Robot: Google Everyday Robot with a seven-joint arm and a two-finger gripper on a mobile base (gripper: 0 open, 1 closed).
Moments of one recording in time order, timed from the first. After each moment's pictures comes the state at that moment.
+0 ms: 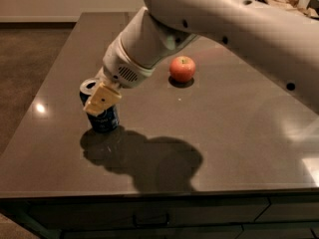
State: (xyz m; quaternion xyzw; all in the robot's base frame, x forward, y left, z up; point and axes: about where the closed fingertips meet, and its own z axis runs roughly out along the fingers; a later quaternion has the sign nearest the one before) arm 0.484 0.127 0.924 -0.65 0.67 0.23 0.28
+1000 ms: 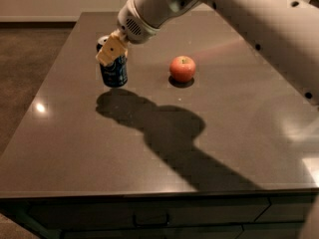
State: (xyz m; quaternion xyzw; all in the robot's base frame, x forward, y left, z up) arm 0.614 0.110 0.958 -0.53 0.75 0.21 0.33
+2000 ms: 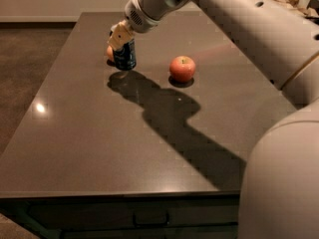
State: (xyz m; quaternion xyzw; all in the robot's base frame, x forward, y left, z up) arm 0.706 0.094 0.949 -0.47 0.79 0.16 0.36
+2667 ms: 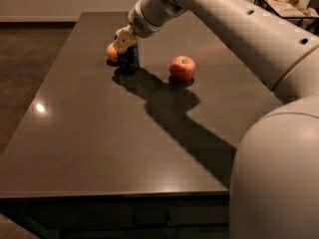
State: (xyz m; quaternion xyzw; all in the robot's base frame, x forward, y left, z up) arm 0.732 0.086 0.925 -0.46 0.80 0.15 0.36
